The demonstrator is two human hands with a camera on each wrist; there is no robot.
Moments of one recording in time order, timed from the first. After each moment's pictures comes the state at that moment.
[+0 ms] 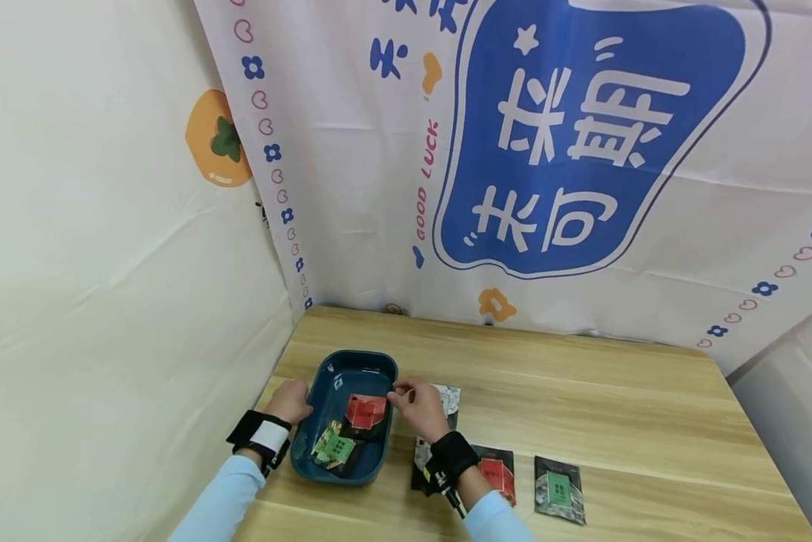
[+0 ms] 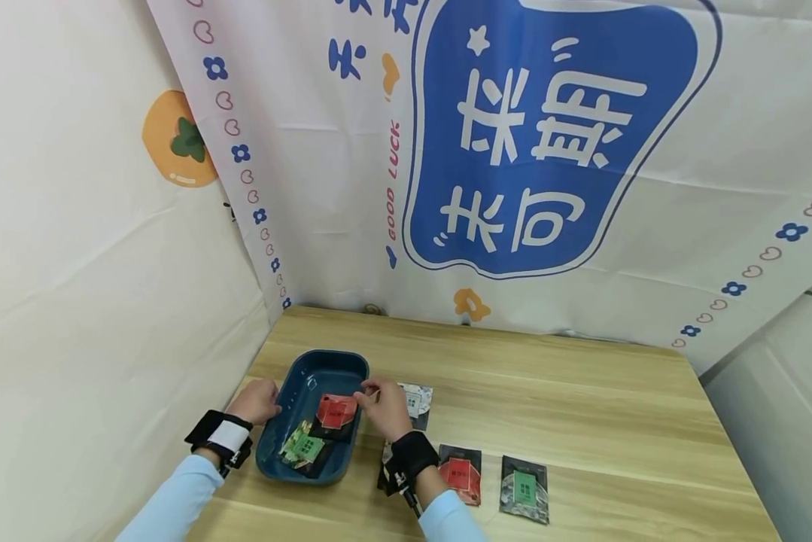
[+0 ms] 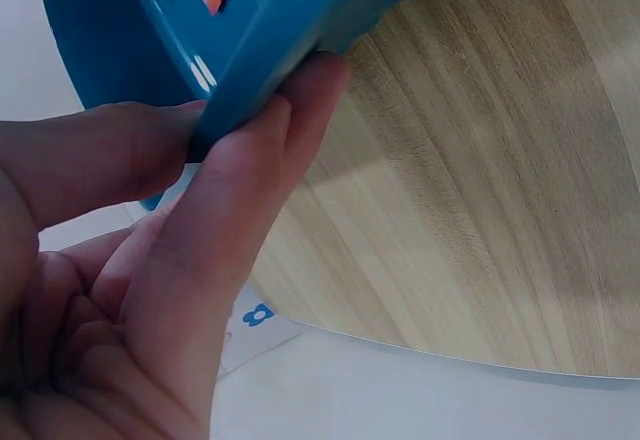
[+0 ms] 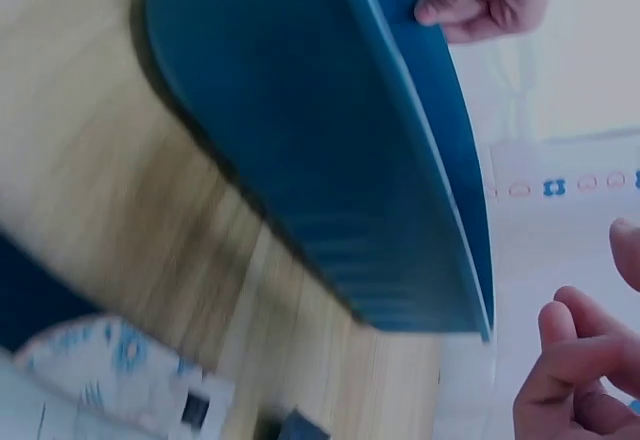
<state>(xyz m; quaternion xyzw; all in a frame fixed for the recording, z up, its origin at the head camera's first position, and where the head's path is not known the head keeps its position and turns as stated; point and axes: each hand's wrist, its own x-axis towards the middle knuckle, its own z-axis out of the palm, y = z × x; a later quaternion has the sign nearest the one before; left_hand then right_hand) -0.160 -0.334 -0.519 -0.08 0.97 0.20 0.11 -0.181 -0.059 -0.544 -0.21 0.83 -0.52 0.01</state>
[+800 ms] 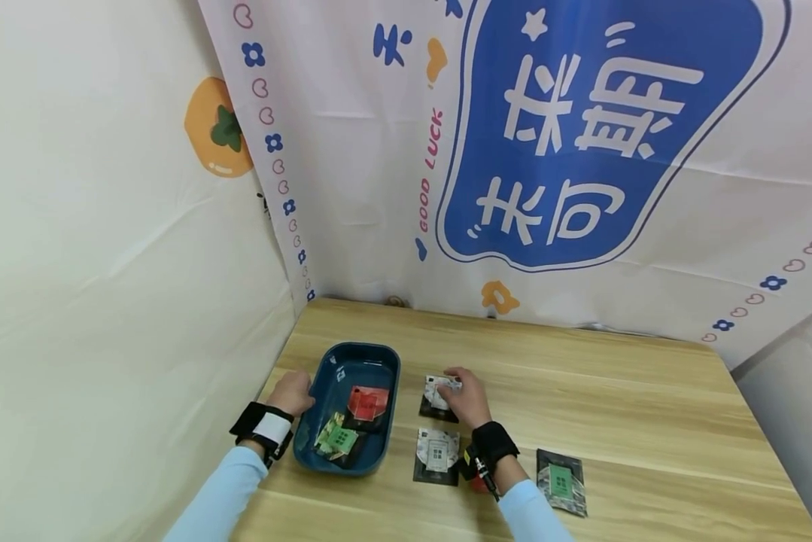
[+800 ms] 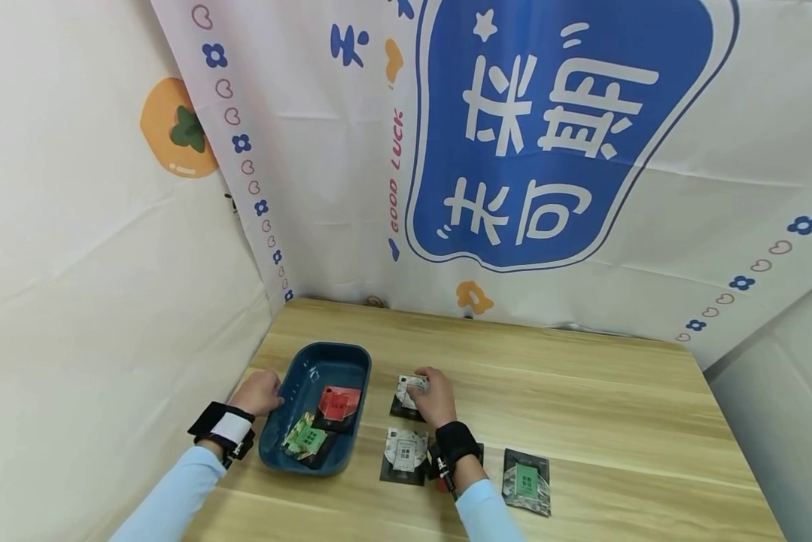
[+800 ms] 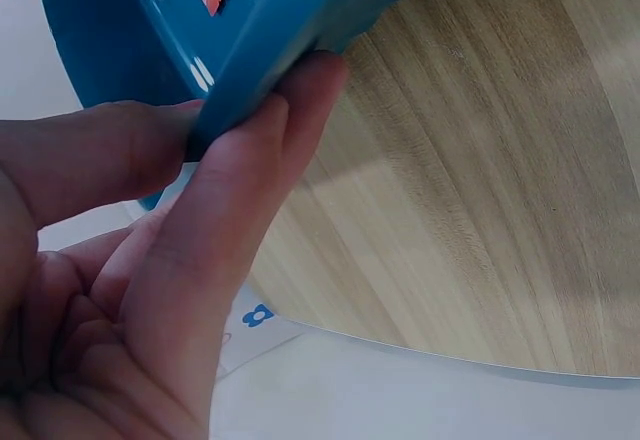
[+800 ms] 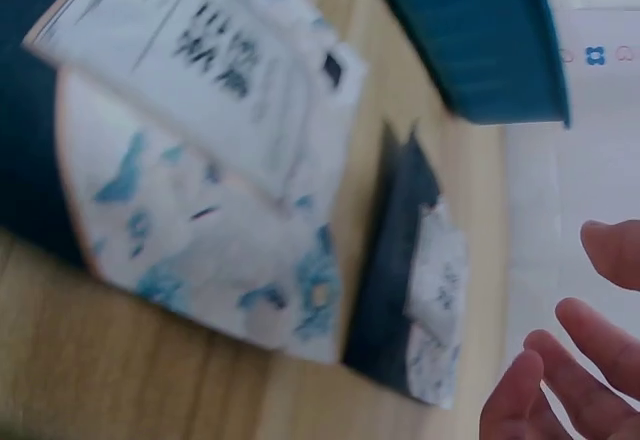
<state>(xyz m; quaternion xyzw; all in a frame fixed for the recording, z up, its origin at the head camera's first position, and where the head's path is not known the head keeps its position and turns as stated) -0.163 -0.336 -0.519 -0.08 0.97 0.21 0.12 -0.204 0.008 -0.578 -0.15 0.86 -0.49 -0.01</state>
